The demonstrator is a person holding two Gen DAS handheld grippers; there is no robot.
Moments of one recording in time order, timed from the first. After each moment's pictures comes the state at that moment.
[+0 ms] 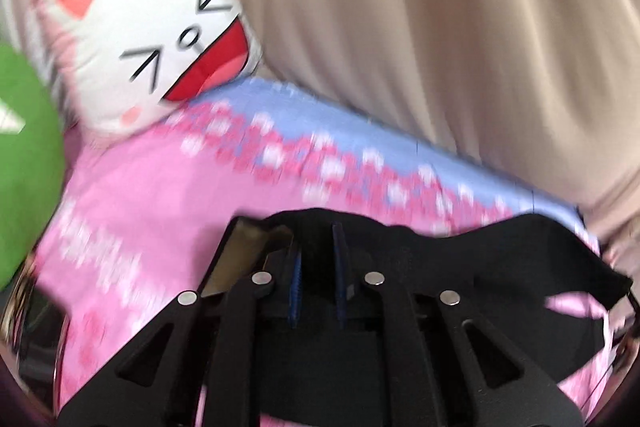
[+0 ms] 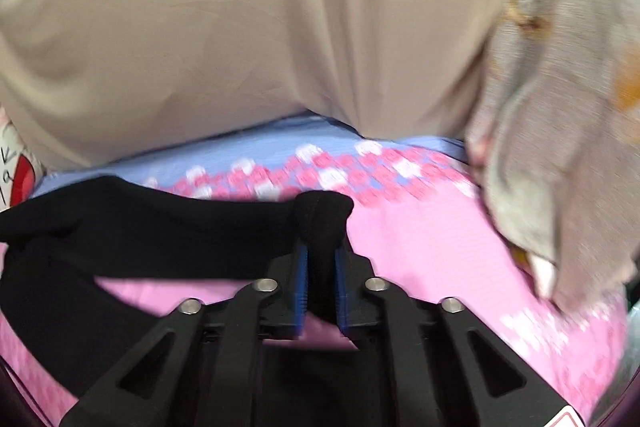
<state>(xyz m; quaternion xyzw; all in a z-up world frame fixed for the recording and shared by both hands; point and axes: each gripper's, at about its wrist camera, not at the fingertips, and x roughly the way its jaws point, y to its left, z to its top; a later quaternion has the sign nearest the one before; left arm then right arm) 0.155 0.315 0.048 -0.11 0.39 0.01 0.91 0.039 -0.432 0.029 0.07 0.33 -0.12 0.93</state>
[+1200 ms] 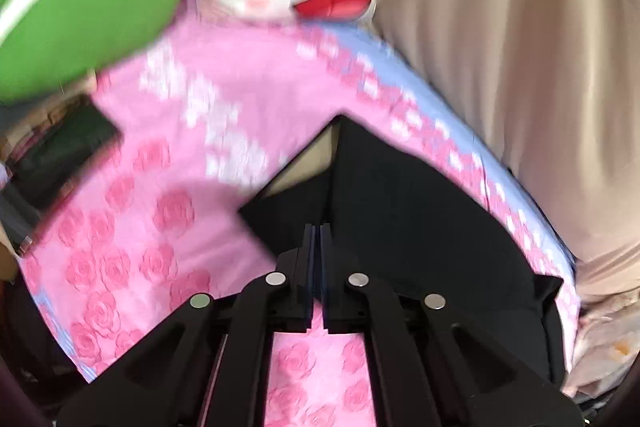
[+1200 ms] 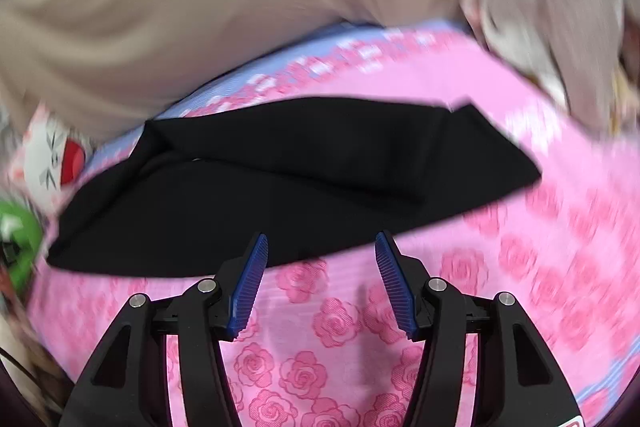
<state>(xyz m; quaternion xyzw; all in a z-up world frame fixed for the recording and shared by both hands) 0.059 0.376 -0.015 -0.29 0.42 0.09 0.86 -0.100 -0.362 -0.041 0.20 0.37 -0.06 0.90</state>
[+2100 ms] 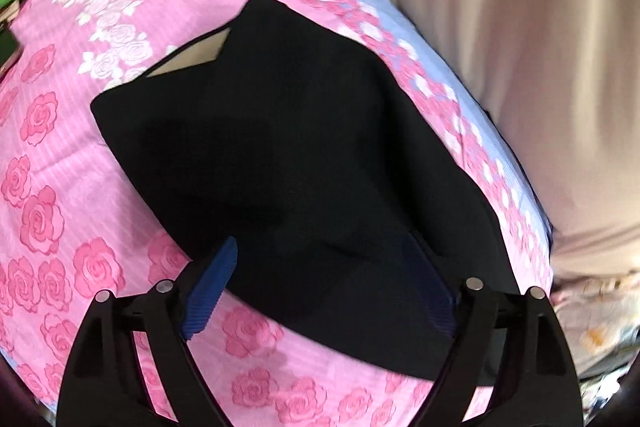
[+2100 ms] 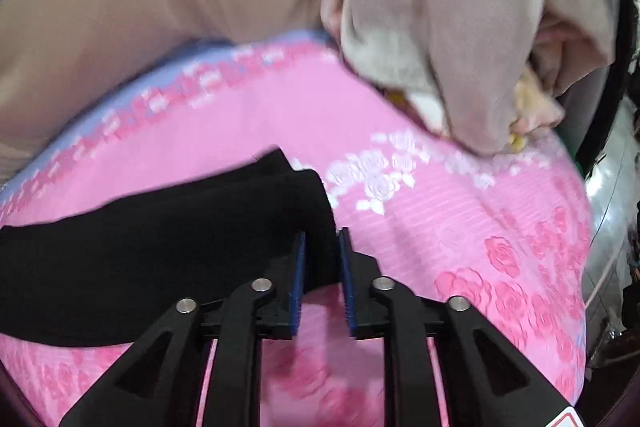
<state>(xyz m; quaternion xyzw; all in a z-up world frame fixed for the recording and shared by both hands) 0.104 0.310 -0.061 -0.33 0.48 0.03 0.82 -0.092 -0.466 -0.032 0.13 0.37 -0.24 0.89</state>
